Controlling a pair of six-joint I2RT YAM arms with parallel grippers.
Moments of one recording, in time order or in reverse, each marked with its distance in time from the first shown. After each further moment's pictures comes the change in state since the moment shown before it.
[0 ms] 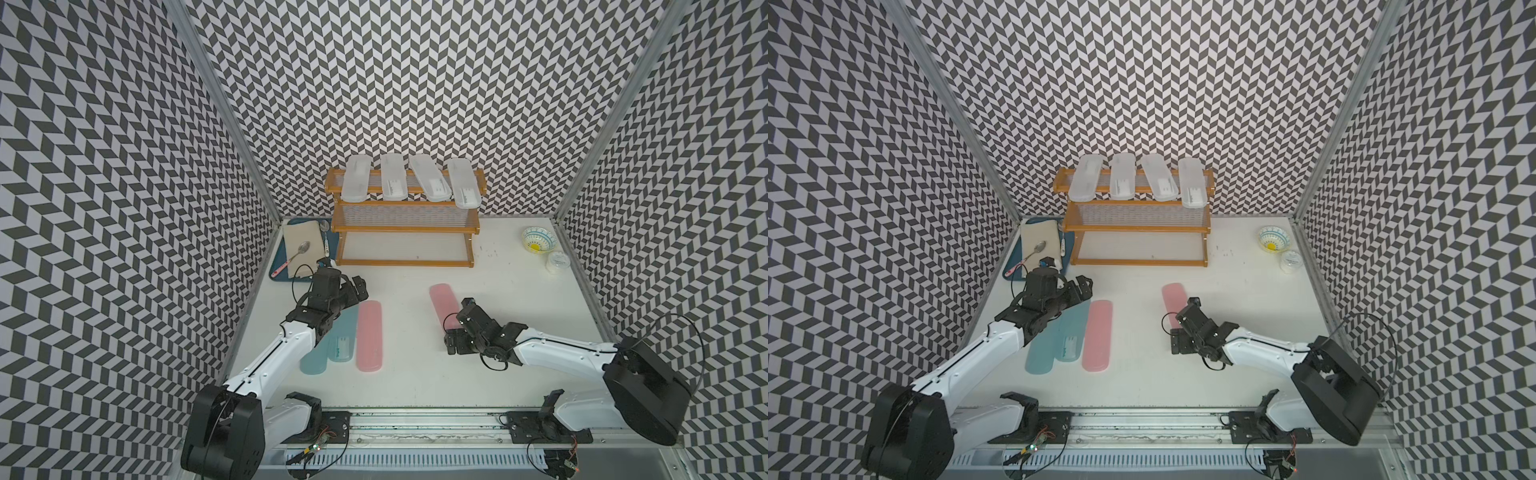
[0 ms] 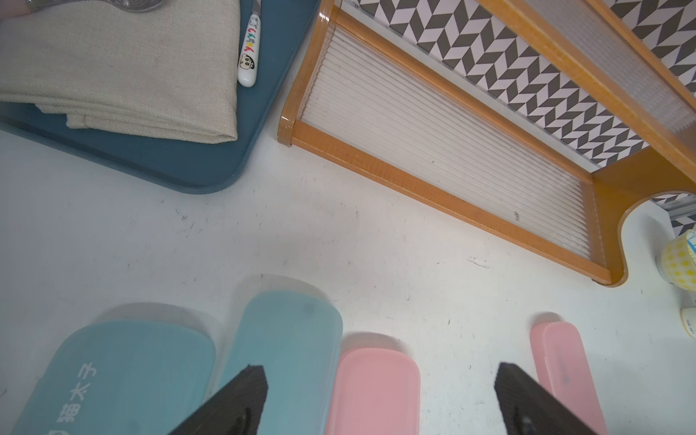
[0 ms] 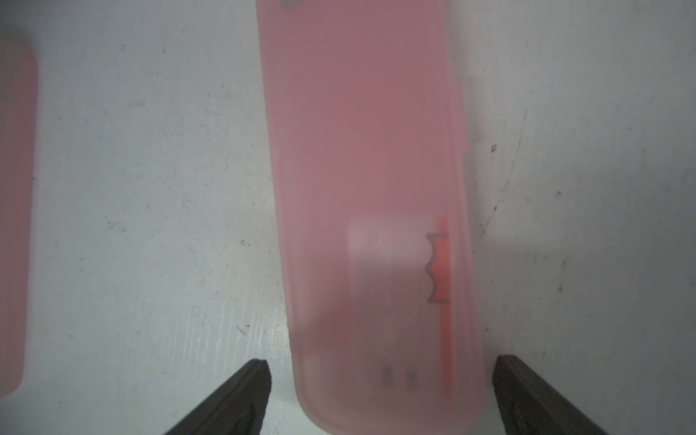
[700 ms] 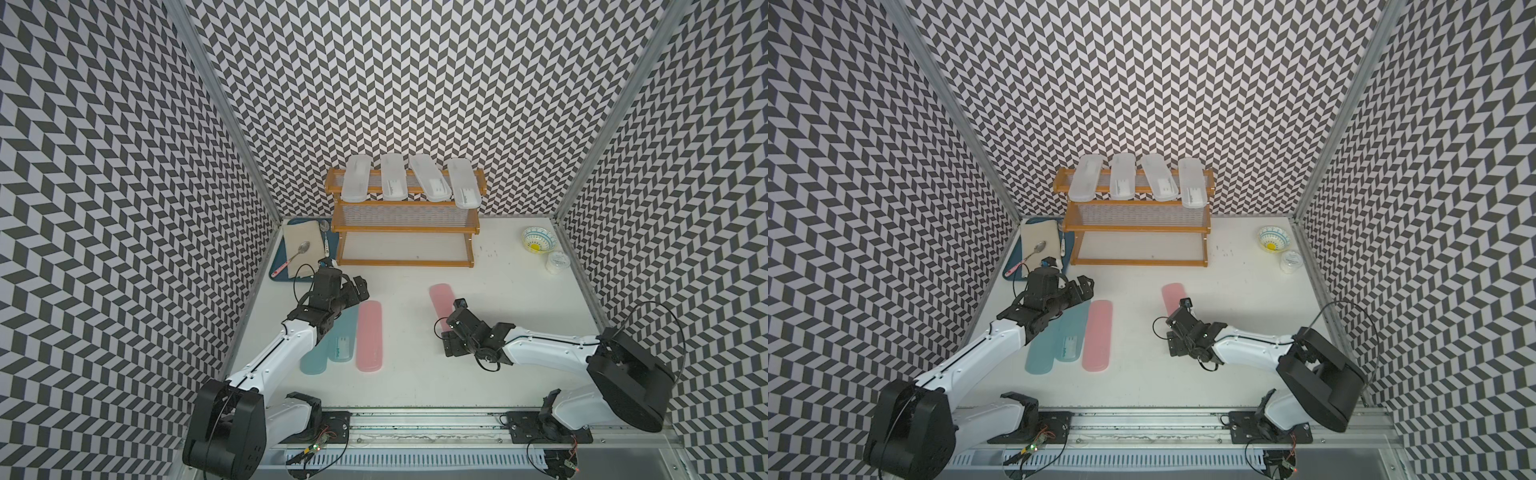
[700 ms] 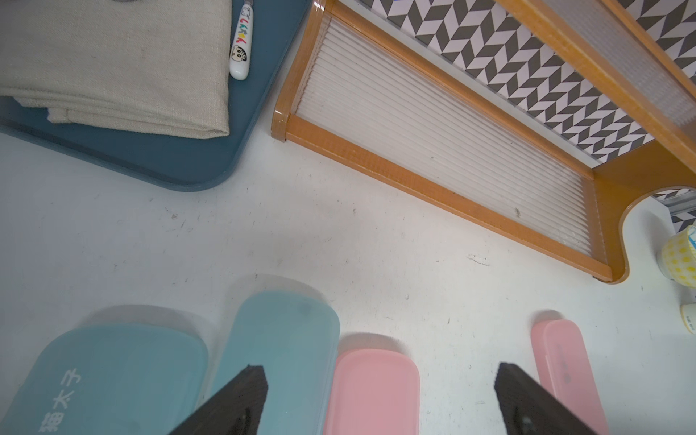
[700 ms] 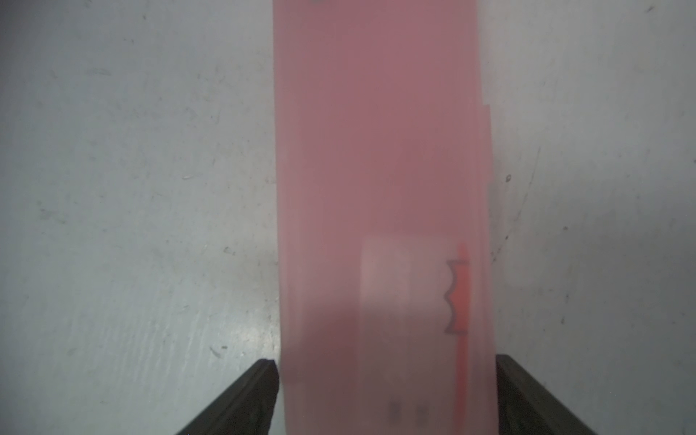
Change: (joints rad) left arm 0.000 0.023 0.000 0.015 0.011 0.002; right arm 0.069 0.090 0.040 0.002 0.115 -0.043
